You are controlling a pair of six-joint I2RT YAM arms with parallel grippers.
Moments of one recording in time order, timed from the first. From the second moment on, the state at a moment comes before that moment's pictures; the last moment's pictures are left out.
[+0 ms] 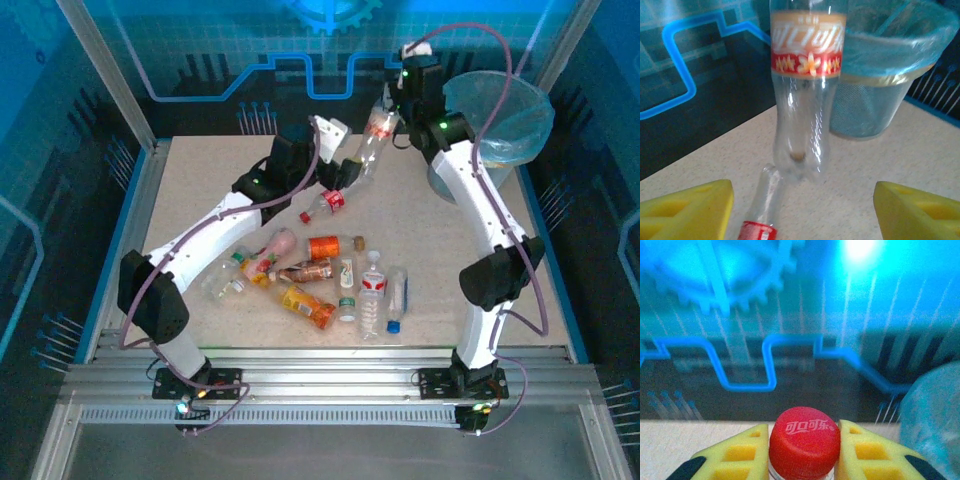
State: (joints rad) left arm -0.58 1.69 1.62 -0.23 0.07 0.00; right arm 0.37 1.87 2.19 -0.52 0.39 0.06
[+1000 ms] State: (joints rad) left arm -0.58 1.91 1.88 -0.35 0.24 -0.17; right arm 0.37 2.11 2.37 0.03 0.77 -0.77
